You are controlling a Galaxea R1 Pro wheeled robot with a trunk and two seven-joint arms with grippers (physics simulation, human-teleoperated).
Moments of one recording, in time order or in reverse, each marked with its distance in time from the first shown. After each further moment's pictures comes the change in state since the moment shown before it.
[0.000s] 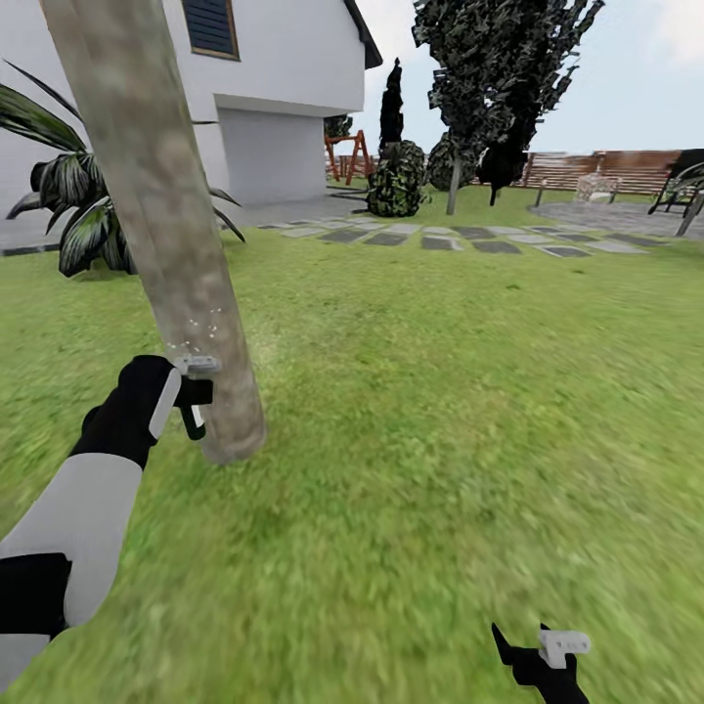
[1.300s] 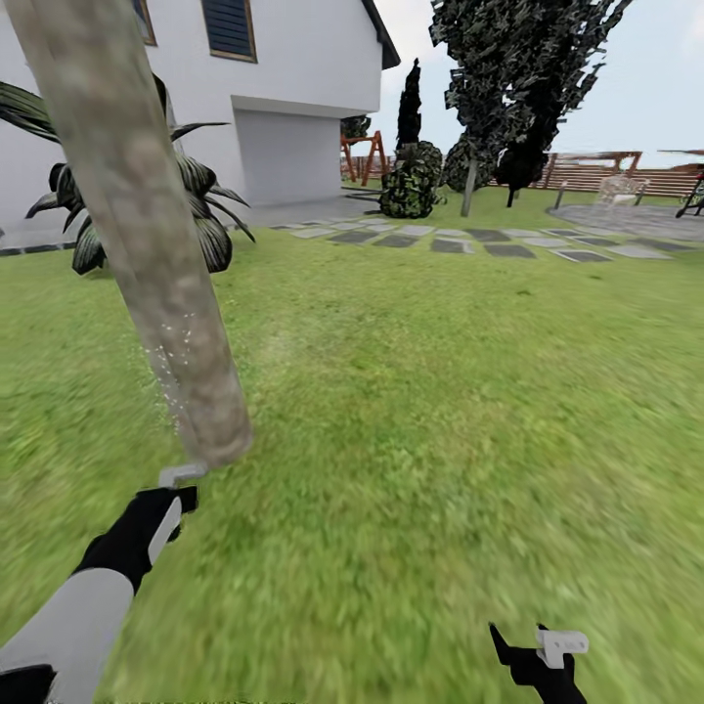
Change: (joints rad) left arm 0.340 -0.002 0.095 0.233 0.015 -0.499 0.160; right arm 0.000 0.006 0.000 0.000 0.000 0.000 0.000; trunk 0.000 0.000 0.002
